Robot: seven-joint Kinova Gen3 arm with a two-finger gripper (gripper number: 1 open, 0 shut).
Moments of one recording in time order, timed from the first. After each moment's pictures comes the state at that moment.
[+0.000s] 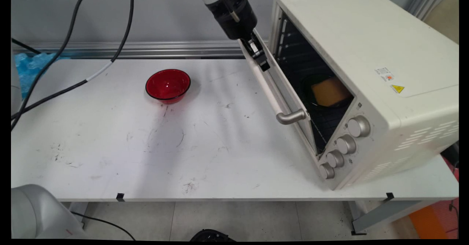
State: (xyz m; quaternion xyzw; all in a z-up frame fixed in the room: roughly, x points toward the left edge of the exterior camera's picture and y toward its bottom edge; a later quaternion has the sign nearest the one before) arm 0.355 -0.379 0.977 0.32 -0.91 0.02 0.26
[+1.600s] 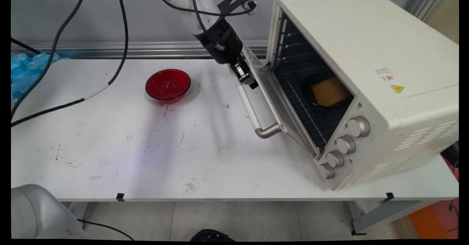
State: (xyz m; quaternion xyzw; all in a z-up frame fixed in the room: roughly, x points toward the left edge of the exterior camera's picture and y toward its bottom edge) arm 0.379 -0.353 0.921 0.32 -0.91 0.03 0.28
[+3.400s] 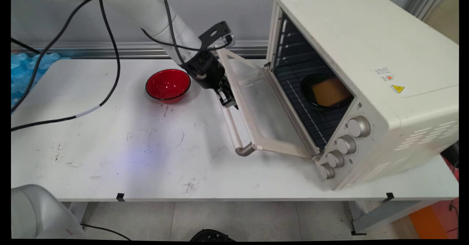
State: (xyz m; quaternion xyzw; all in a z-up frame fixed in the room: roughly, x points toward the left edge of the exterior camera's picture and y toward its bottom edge) arm 0.413 -0.320 0.859 0.31 -0.91 0.02 0.28
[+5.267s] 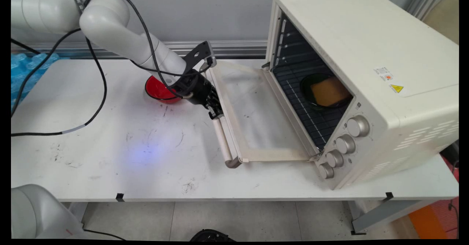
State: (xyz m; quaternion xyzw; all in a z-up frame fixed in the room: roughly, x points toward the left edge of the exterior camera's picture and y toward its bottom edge) arm 0.450 -0.291 0.804 0.31 -0.89 0.05 0.31
